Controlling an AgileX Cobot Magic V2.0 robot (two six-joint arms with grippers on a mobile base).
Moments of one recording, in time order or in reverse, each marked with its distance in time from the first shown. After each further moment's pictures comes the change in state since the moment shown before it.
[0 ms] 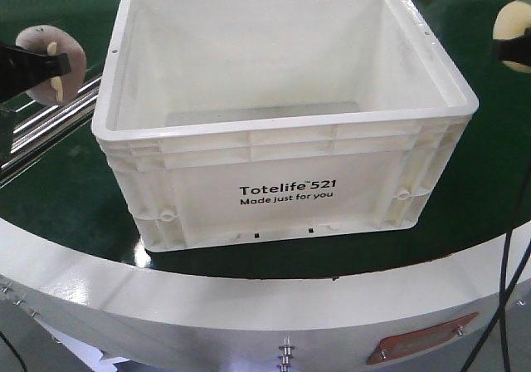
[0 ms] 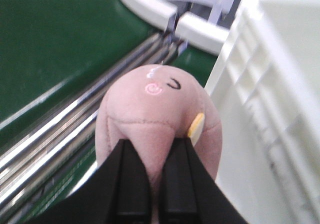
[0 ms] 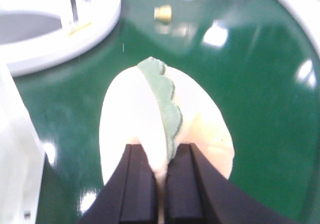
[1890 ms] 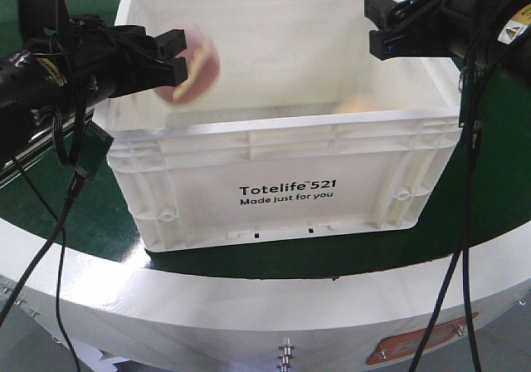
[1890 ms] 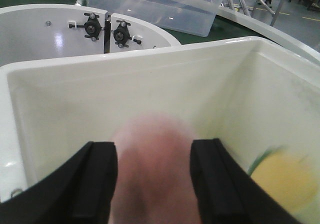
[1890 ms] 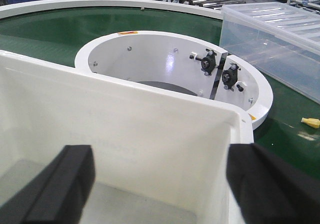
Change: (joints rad) left arm -0.378 0.036 0.000 0.000 -0.255 -0.005; right arm 0.457 -0.119 0.002 0.007 -0.068 -0.003
